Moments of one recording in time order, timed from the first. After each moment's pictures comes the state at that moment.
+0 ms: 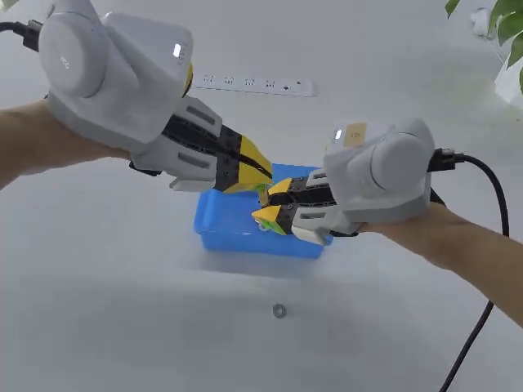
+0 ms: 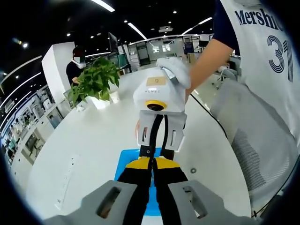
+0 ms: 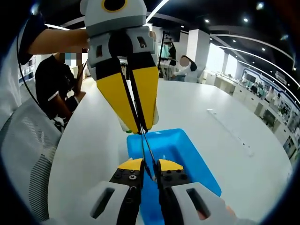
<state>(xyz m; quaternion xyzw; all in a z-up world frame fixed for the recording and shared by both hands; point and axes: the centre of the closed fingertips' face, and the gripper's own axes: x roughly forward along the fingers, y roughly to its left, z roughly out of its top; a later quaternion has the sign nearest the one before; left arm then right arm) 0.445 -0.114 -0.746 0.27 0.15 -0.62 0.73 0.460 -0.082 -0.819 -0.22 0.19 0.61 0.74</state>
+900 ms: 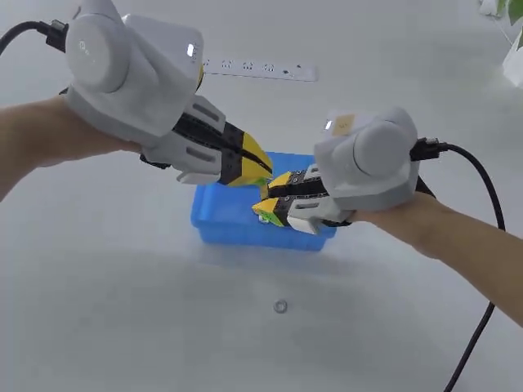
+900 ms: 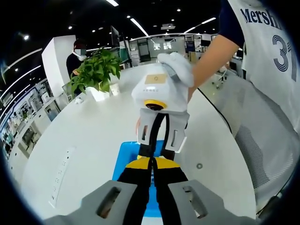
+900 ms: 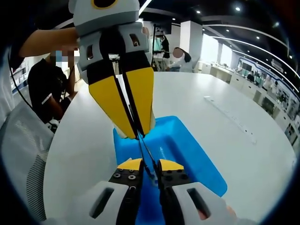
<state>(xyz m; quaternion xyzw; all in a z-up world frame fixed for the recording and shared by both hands) 0.461 -0.117 -0.772 0.26 0.17 -0.62 0.72 0.476 -0.085 -0.845 -0.20 0.23 0.59 0.75</state>
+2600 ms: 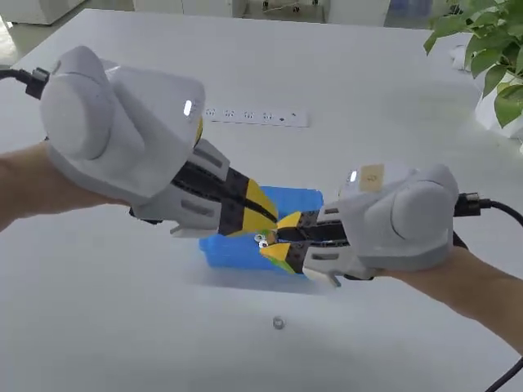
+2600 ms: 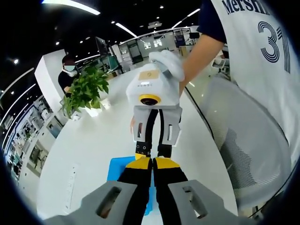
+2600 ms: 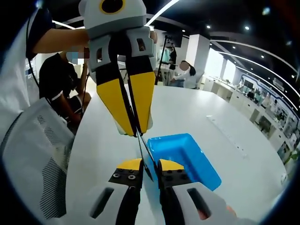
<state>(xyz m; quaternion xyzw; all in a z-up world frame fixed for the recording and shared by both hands) 0.378 -0.130 -0.722 0.32 0.13 -0.62 0.70 0.405 -0.099 -0.788 -0.23 0.17 0.60 0.75</state>
